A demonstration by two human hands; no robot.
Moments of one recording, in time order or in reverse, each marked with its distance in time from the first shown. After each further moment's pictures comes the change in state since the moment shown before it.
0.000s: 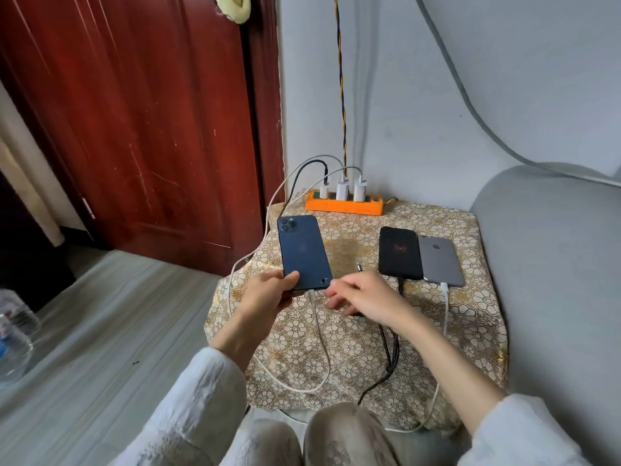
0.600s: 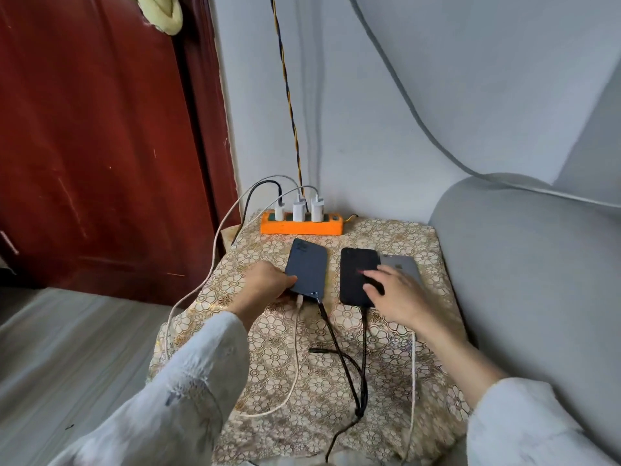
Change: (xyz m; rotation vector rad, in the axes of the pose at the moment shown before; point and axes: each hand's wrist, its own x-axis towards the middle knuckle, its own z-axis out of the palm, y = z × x) left_hand 0.096 0.030 0.069 0.751 0.009 0.069; right_hand 0.036 0.090 -0.093 -0.688 0.329 0.231
